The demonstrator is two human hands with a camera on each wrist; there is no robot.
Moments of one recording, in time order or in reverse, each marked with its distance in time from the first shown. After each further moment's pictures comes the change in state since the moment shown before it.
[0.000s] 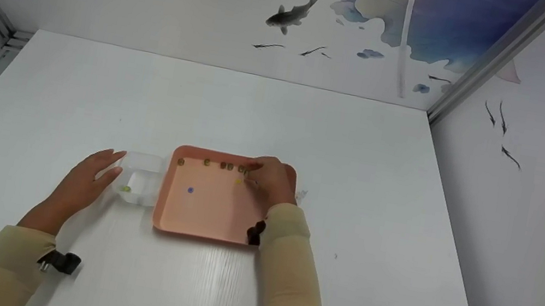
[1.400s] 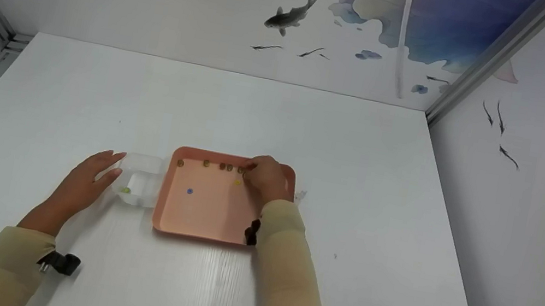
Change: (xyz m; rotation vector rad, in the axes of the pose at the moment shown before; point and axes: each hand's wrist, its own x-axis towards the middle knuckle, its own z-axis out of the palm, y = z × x) left_hand 0.001 0.002 -0.001 0.000 -0.015 -0.014; right_hand 0.003 -0.003 0.005 -0.077 0.005 -0.037
